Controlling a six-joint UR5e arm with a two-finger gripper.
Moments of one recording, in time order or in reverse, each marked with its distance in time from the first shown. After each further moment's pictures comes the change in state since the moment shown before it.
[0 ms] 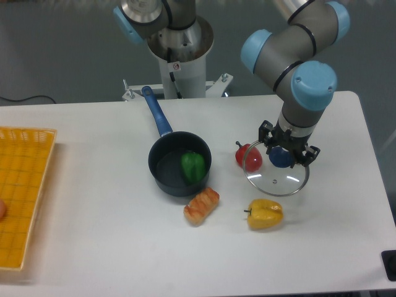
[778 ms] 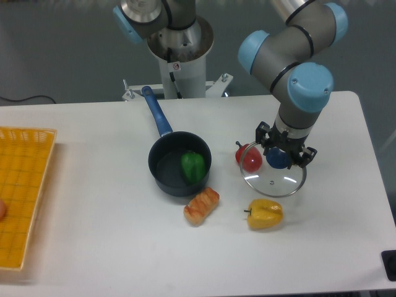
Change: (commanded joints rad) arm -0.037 0.000 -0.002 -0.003 0.011 -0.052
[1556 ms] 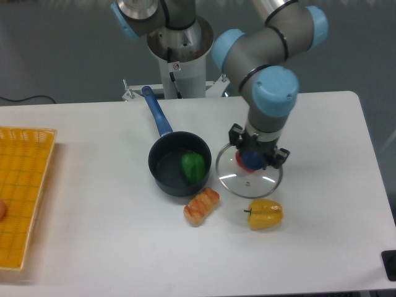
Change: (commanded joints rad) arm -0.130 0.069 -0.069 -0.040 0.025 -0.129
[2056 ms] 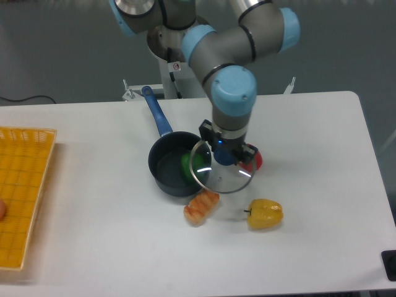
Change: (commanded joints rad) arm -0.094 0.048 -0.060 -0.014 0.035 -0.066
